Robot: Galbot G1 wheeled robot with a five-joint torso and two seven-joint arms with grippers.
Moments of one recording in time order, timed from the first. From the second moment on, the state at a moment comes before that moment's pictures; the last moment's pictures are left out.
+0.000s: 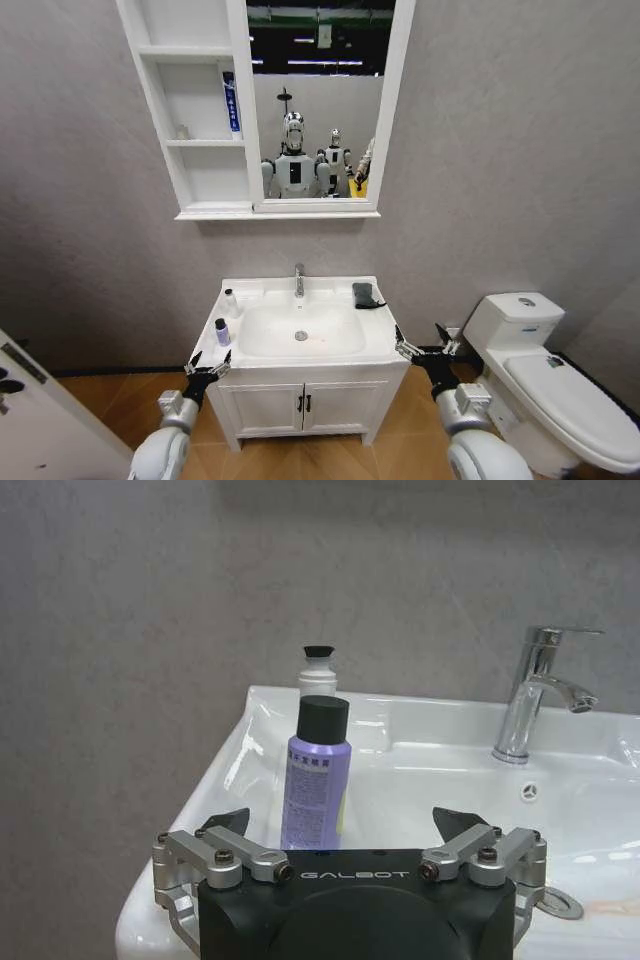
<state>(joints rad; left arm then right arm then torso) 1.30 -1.34 -0.65 -1.63 -0.32 0.05 0.15 -1.59 1.32 0.65 2.25 0.16 -0.21 0.12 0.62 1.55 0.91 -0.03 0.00</state>
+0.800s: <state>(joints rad) 1.08 -1.34 -0.60 -1.43 -0.30 0.06 0.12 -1.55 1.30 0.70 2.19 0.20 -0.19 0.12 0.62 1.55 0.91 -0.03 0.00</state>
